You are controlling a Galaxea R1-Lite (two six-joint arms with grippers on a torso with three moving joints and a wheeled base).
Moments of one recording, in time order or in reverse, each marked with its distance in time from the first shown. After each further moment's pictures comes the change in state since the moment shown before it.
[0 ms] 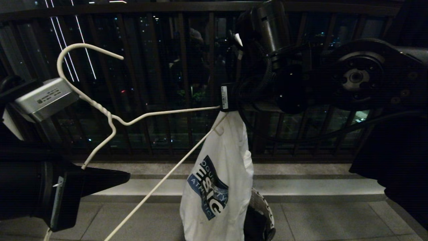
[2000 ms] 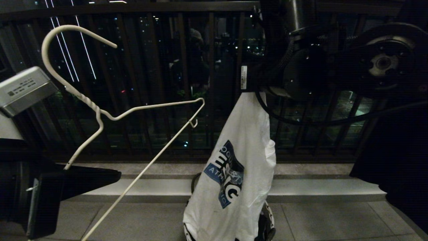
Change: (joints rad) left arm -0.059 -0.034 -0.036 0.046 0.064 -0.010; right arm -0.034 -0.046 0.002 -0.085 -0.212 -0.031
